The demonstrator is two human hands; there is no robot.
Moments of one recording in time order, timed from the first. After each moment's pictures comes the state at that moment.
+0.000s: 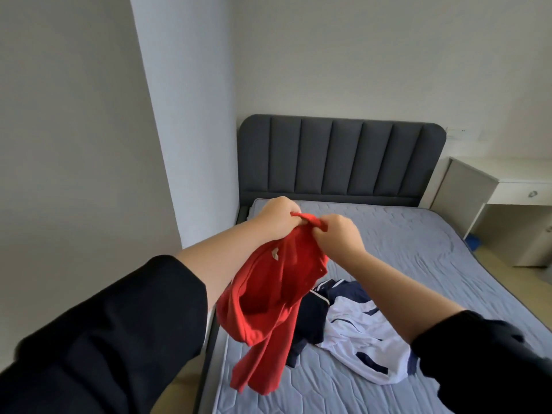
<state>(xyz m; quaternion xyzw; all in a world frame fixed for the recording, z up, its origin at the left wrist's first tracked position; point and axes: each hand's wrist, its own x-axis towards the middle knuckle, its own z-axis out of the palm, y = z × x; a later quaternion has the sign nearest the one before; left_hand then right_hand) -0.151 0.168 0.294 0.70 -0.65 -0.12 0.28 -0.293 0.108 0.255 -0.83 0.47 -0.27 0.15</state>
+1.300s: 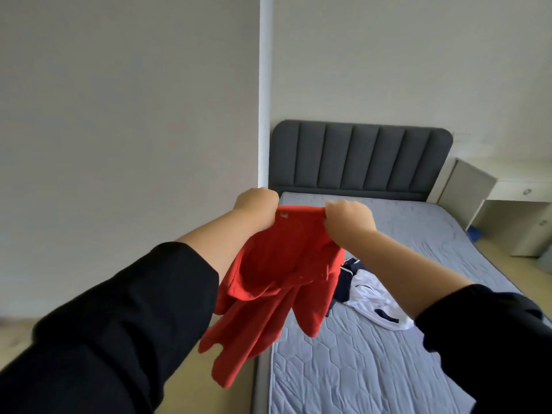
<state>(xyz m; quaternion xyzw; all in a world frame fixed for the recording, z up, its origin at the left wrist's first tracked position) -0.067 0.468 0.400 0.78 -0.61 0.08 0.05 -0.243 0.403 0.395 -0.87 0.47 -0.08 -0.13</state>
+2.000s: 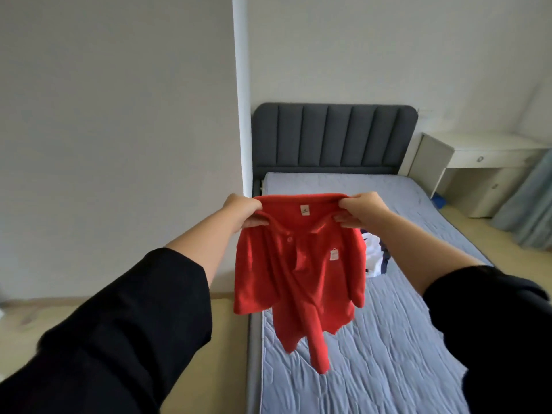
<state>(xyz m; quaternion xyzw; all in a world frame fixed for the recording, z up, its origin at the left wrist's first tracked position) -0.160 0.607 0.380 0.69 -0.25 -0.43 0.53 -0.392 0.517 0.395 -0.61 0.57 -0.29 0.47</state>
